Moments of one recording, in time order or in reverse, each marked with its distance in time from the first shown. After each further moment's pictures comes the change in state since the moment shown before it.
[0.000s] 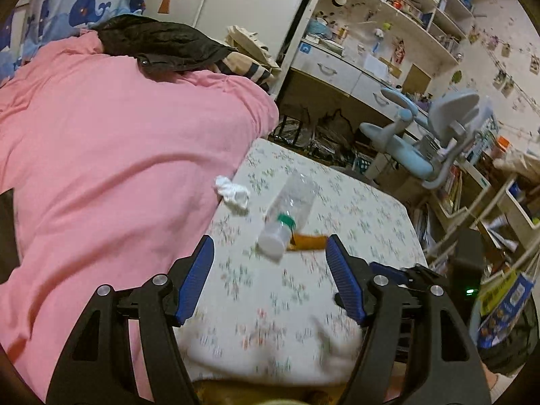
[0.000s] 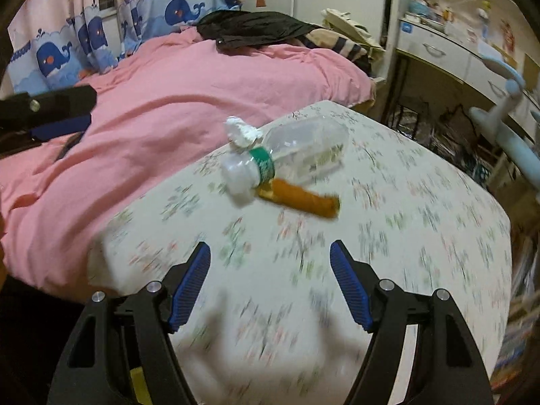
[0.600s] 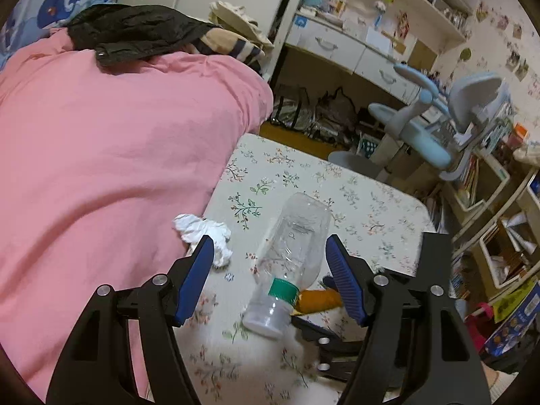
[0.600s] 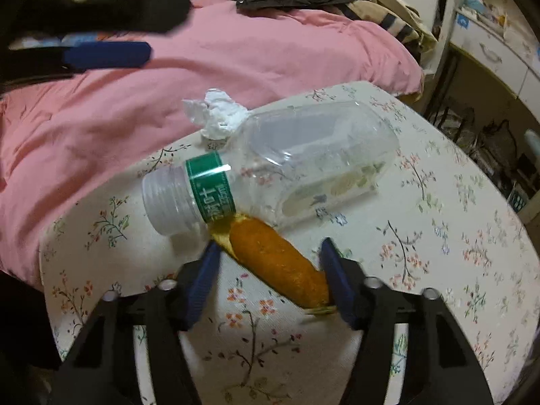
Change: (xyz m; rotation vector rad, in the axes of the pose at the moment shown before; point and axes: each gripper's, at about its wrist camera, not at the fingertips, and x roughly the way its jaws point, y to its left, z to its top) left arm 0.138 -0.021 0.060 0.071 0.106 0.011; right arm 0.092 -0.031 0.034 -0.120 0.129 0.131
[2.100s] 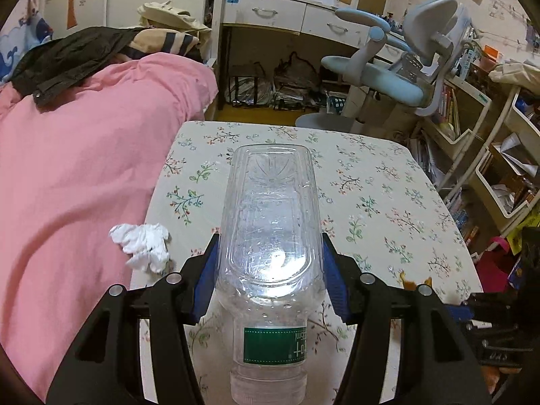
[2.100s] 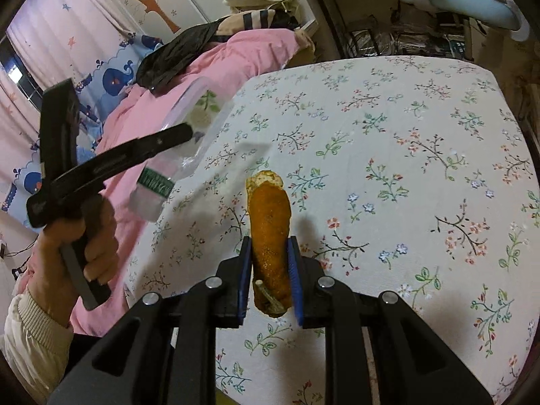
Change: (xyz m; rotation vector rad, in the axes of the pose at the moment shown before) left arm 0.023 -0.062 -0.020 0.258 0.085 -0.048; right arm -0.127 -0.037 -0.110 0.653 -0.121 0.079
